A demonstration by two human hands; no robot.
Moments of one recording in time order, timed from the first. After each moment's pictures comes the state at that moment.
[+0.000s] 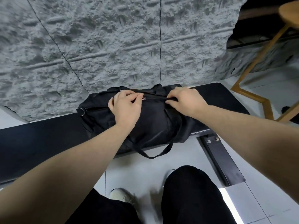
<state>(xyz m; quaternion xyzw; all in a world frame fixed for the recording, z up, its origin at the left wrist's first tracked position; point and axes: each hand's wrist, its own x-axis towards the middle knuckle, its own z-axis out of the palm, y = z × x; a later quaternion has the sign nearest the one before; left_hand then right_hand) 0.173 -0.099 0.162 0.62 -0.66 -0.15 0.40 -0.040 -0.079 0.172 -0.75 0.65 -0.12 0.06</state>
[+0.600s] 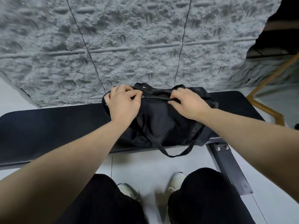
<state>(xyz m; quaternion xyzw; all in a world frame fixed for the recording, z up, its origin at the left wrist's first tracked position) 0.259 -0.106 0.171 0.64 -0.68 -0.05 0.36 0.026 -0.099 0.170 -0.80 0.58 -0.14 0.07</state>
